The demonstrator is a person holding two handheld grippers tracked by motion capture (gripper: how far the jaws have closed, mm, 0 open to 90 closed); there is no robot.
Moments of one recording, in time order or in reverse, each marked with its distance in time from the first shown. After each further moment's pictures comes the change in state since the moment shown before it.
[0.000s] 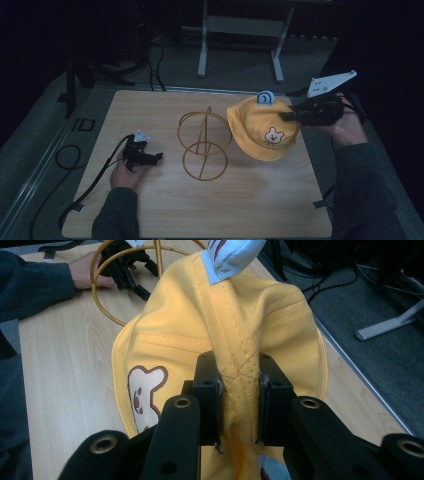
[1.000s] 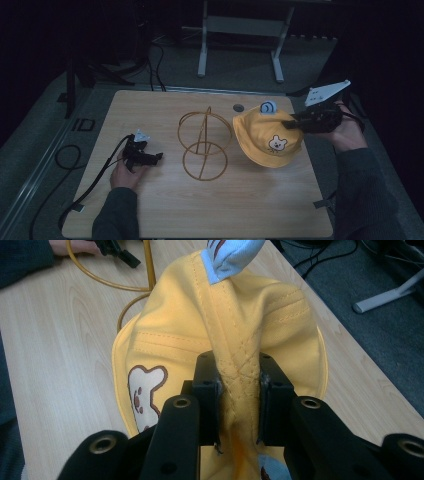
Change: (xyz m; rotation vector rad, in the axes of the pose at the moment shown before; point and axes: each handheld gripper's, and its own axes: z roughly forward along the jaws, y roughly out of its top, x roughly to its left) left arm 0.000 0.000 0.000 -0.003 0.001 -0.001; right arm -0.001 -0.023 0.009 0.092 -0.025 0.021
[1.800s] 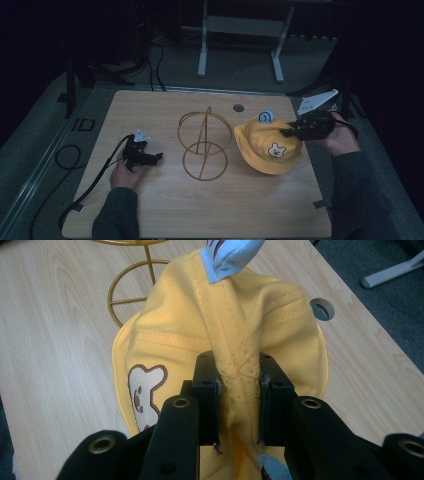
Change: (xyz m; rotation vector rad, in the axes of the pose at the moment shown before) left arm 0.000 0.000 0.000 -0.001 -0.001 -0.002; right arm 0.001 -0.018 0.024 0.083 -0.002 0.012
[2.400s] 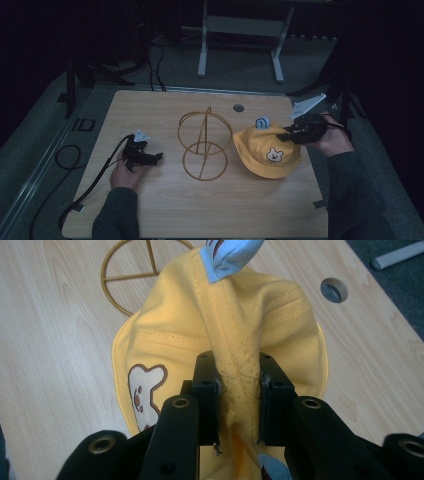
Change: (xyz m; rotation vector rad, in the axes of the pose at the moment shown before) left arm 0.000 0.000 0.000 0.002 0.000 0.001; right arm 0.002 -0.003 0.020 0.079 0.005 -0.014
